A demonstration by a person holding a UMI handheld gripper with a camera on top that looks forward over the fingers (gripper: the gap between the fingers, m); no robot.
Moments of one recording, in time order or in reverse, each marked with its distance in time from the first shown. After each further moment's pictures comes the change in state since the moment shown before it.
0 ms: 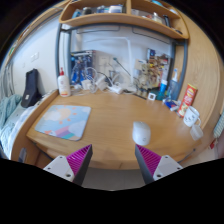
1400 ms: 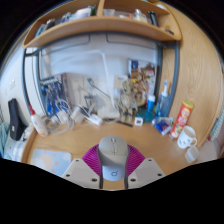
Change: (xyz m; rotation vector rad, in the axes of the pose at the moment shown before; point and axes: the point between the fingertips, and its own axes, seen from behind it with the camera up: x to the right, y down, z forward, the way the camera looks) arm 0.073 -0.165 0.080 0.088 0.140 0.167
